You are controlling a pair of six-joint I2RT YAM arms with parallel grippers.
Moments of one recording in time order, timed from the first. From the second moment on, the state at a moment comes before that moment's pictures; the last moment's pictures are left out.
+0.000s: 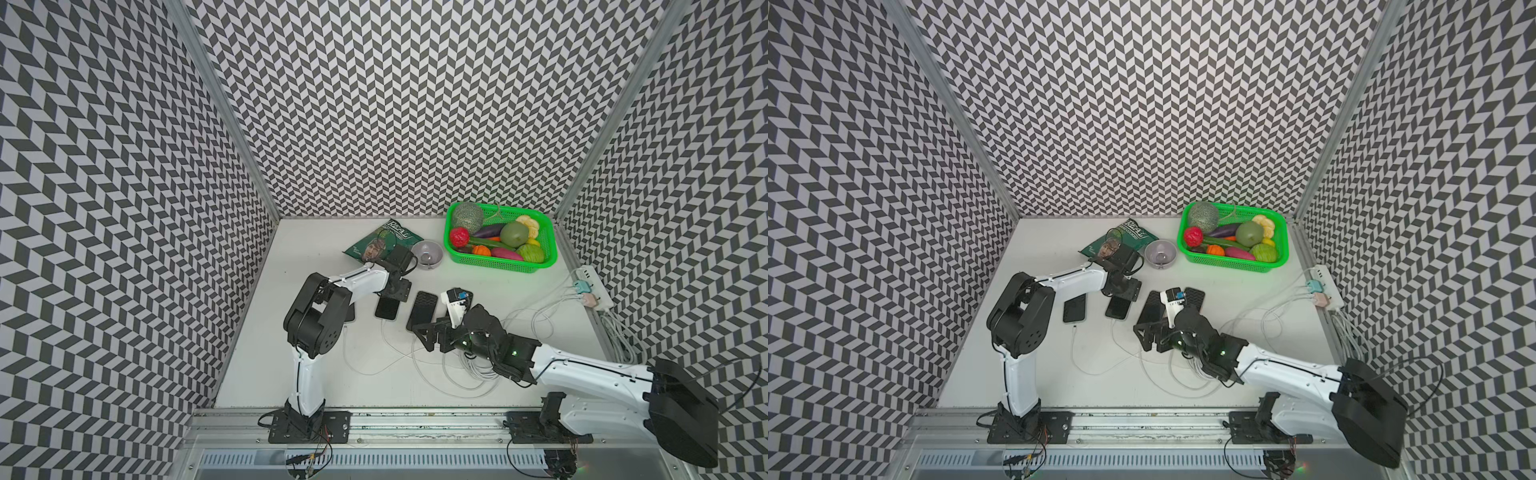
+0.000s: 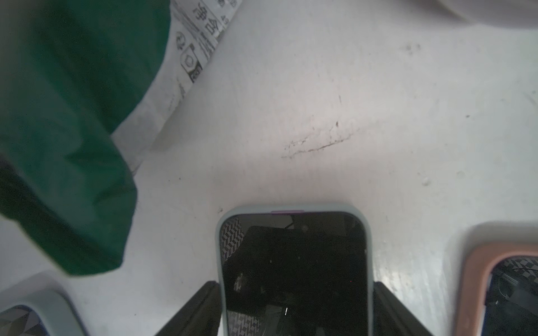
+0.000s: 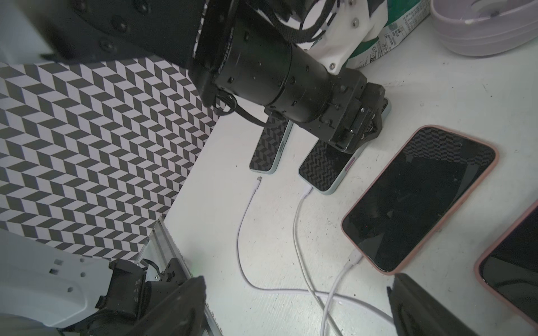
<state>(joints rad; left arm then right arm) -0.55 2.00 1.37 -0.57 -0.18 -0.22 0.96 1.19 0.56 0.17 0.00 0.70</state>
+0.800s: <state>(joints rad) -0.46 1.92 1.32 -0.55 -0.06 -0.25 0.95 1.56 0.60 0.48 -0.16 0.77</state>
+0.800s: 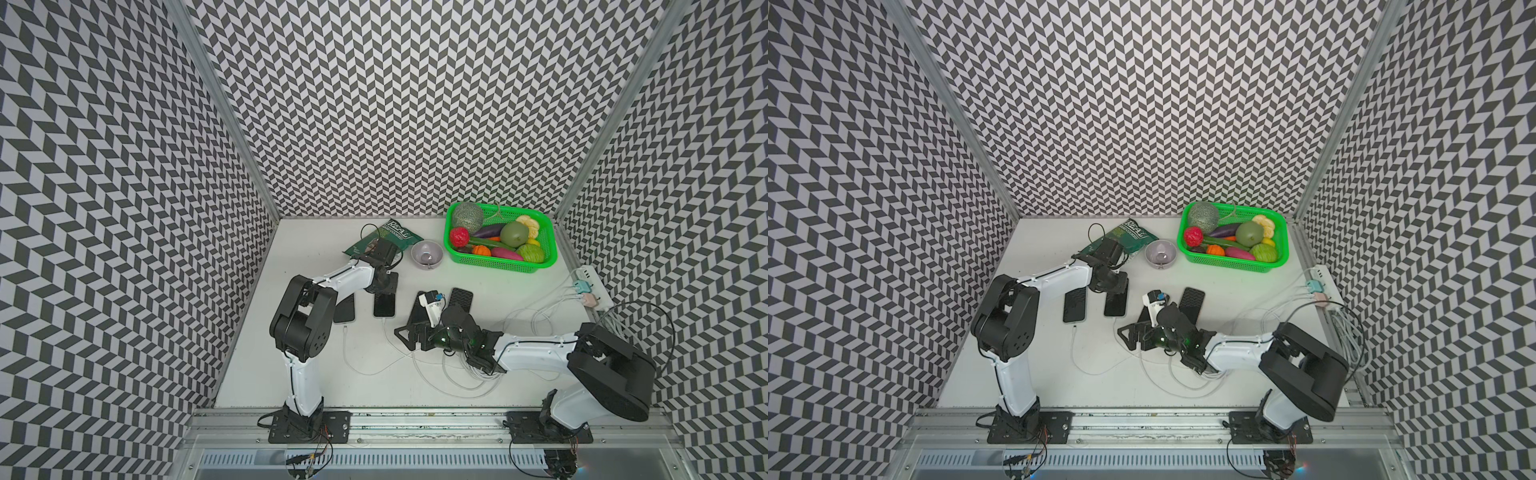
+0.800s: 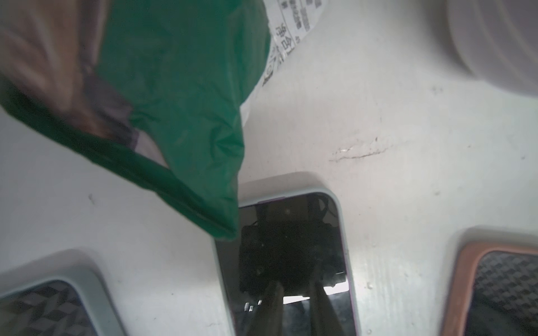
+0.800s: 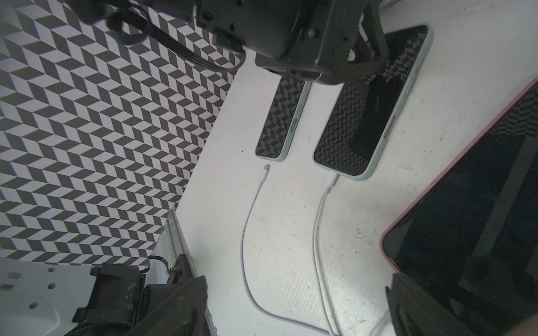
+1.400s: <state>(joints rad) -0.46 1.93 1.31 -0.56 -0.06 -0.26 0.95 1.57 0.63 0.48 -0.18 0.76</state>
